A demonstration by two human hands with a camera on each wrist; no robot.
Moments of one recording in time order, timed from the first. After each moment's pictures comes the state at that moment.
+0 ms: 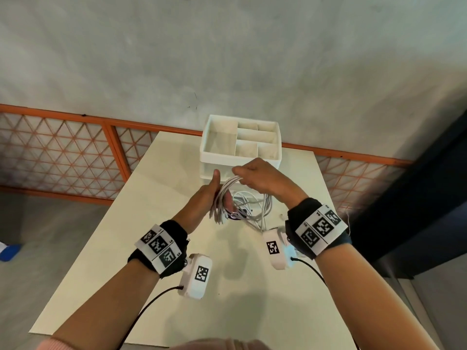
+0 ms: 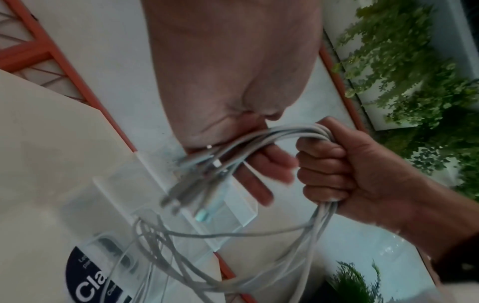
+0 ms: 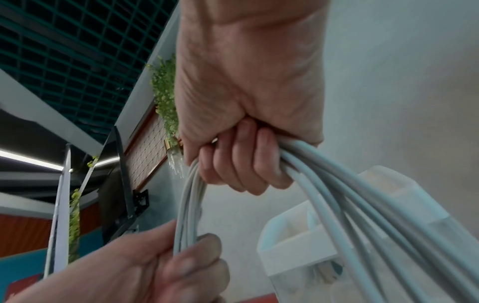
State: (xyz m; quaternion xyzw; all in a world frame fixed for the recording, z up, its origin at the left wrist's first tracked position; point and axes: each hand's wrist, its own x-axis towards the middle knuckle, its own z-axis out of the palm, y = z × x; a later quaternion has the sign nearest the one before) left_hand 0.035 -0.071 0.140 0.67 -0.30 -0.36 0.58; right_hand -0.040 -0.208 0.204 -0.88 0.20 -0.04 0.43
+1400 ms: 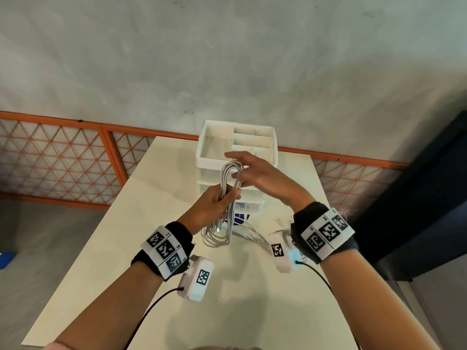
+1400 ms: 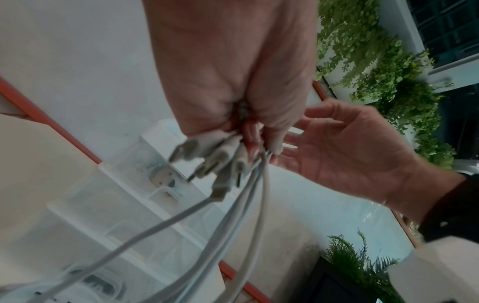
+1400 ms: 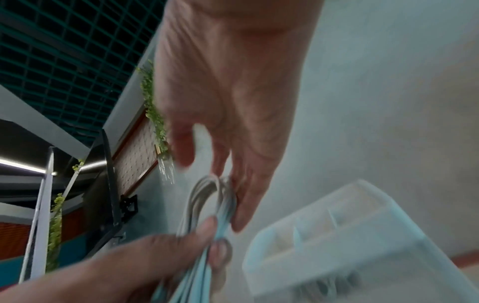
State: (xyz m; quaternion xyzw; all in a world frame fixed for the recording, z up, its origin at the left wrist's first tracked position) left_hand 0.031 -0.089 0.143 0.69 -0.37 -0.29 0.55; right_hand -0.049 -0.222 0.213 -0.86 0.10 -0.05 0.50
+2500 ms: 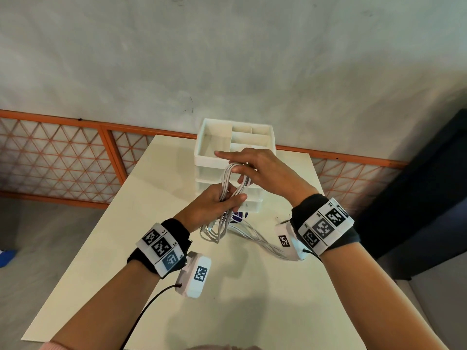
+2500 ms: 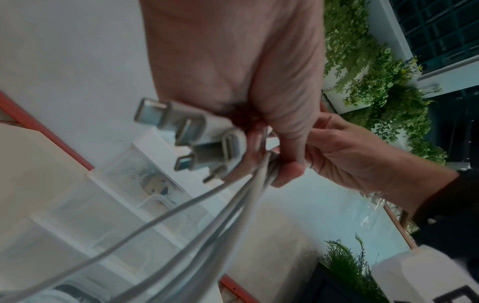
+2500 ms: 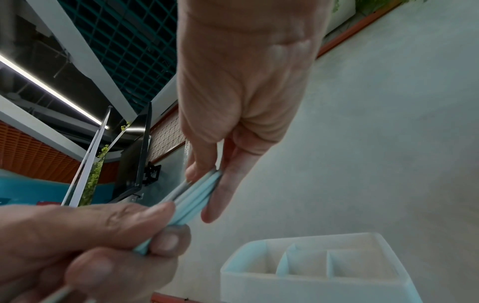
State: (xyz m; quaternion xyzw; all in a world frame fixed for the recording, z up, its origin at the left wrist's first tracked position) left_hand 0.019 -0.083 0.162 0.67 -0.44 -0.30 0.52; right_hand -0.051 -0.232 0.218 -0.96 -0.02 -0.13 0.25
